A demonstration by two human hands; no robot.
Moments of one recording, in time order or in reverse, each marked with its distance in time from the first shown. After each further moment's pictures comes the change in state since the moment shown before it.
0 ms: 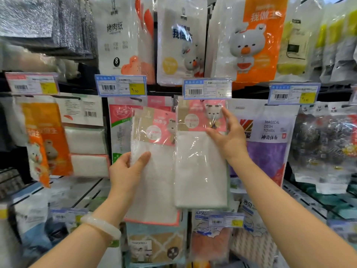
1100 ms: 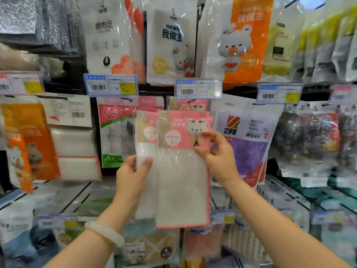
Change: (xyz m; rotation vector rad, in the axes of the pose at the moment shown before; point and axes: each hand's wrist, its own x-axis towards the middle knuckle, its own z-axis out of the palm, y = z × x) left_hand -0.007 -0.013 0.018 -0.008 -0.087 -0.037; right_hand -0.050 -0.001 0.002 0.200 -0.087 0.046
